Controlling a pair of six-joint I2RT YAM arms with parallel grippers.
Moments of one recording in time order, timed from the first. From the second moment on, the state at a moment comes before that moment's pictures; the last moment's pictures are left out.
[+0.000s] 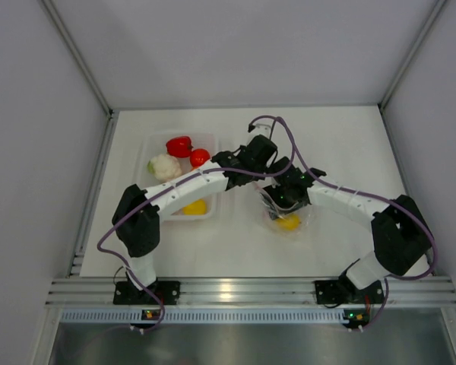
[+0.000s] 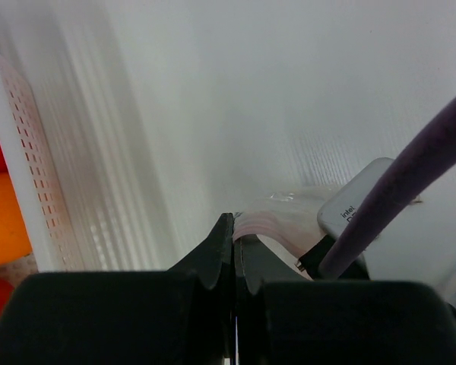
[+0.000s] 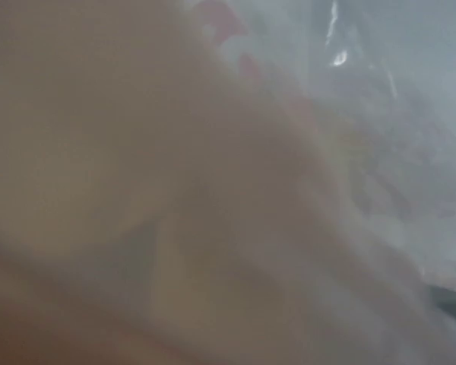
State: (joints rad) left arm -0.89 1.83 1.58 -0.55 -0.44 -0.48; right arm 0.67 1.52 1.00 -0.66 0.05 0.22
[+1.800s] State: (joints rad) left arm -0.95 1.86 1.51 -0.50 -0.52 -0.42; right arm 0.72 1.48 0.90 -0.58 0.16 0.27
